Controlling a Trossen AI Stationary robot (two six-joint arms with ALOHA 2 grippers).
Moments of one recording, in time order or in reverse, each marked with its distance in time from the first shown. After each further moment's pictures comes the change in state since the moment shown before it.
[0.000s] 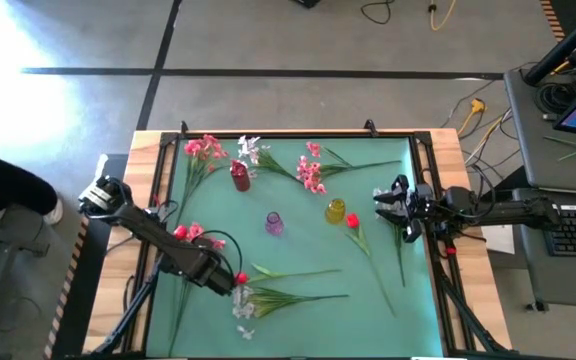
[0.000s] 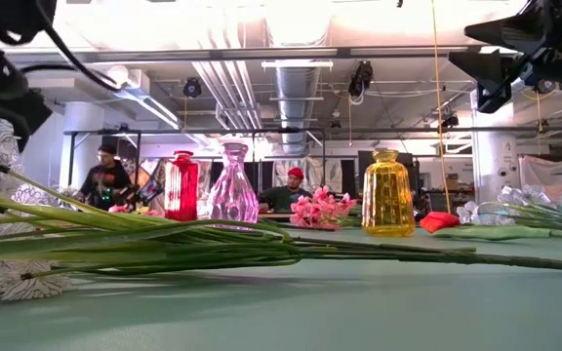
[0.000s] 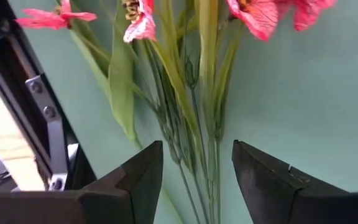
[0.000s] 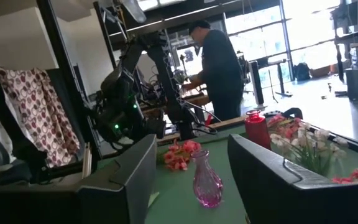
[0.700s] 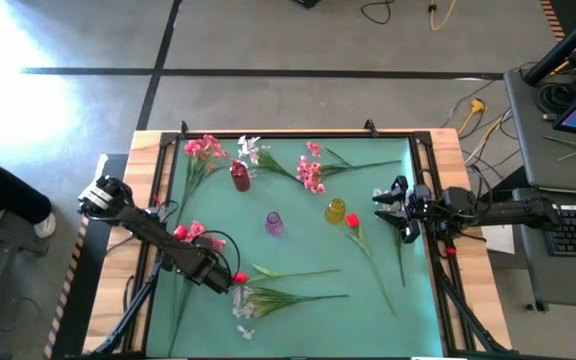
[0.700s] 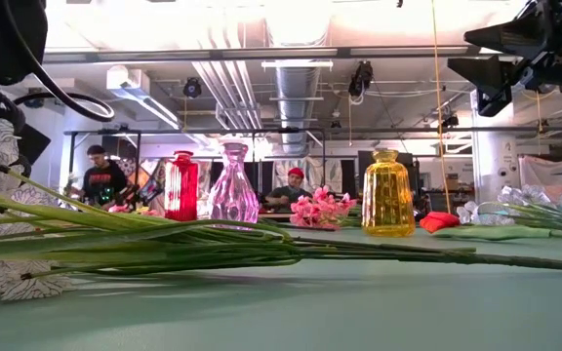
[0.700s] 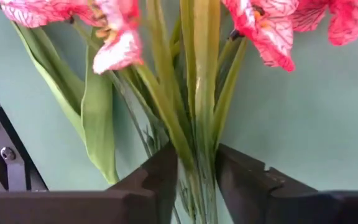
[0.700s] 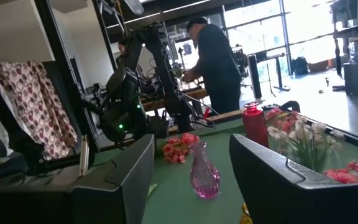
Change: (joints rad) left arm 0.000 -0.001 -0.118 0.153 -0.054 -0.008; right arm 0.000 0.000 0.000 -0.032 0.000 -0.006
